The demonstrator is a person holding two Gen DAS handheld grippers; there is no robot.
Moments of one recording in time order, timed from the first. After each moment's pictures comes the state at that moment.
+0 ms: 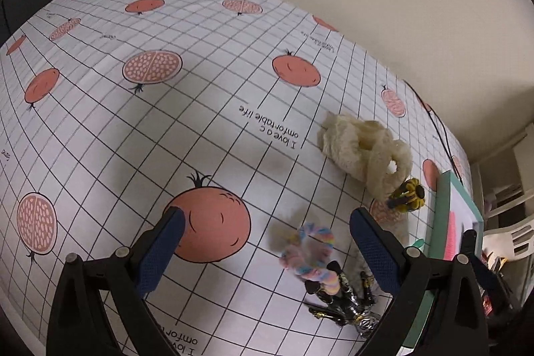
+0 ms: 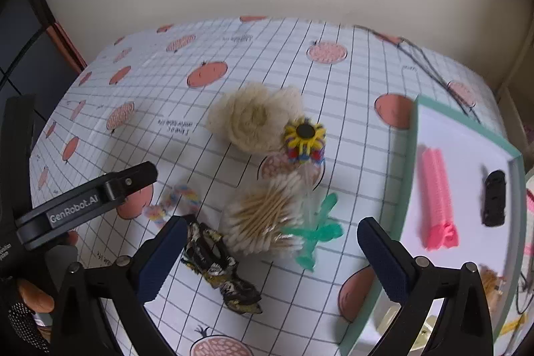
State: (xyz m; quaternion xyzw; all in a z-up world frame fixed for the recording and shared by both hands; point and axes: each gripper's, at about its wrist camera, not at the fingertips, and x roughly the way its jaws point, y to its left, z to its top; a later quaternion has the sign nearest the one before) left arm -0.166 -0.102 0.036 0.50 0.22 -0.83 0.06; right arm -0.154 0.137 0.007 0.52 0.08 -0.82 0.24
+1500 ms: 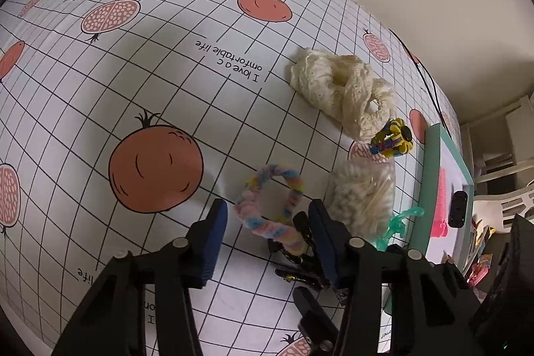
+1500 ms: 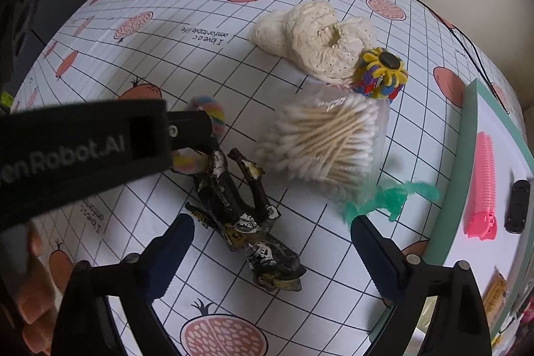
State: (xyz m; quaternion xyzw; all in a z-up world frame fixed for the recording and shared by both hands) left arm -0.164 -0.068 0.020 0.58 0.23 -0.78 0.00; right arm -0.123 0.093 -0.049 0.57 0.20 -0.76 0.26
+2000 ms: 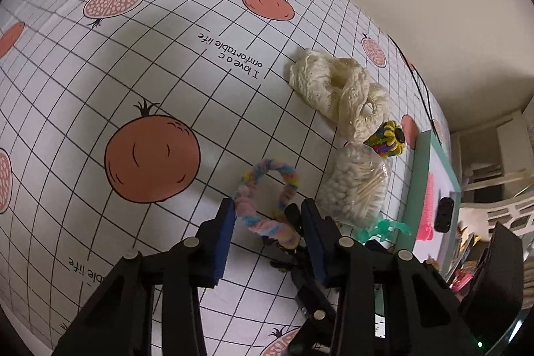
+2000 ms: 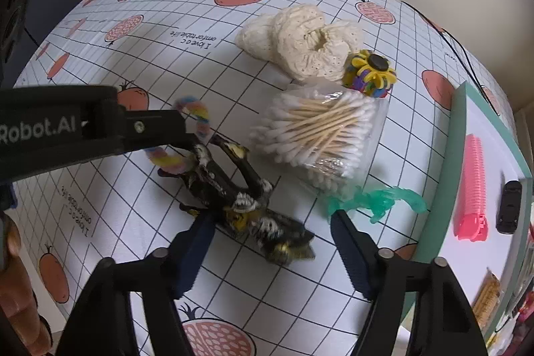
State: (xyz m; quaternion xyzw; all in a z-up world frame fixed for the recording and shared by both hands) left arm -0.161 -0.077 0.019 0.58 0.27 -0.77 -0.01; right arm -0.124 0.098 -0.049 0.55 0.20 -0.77 0.24
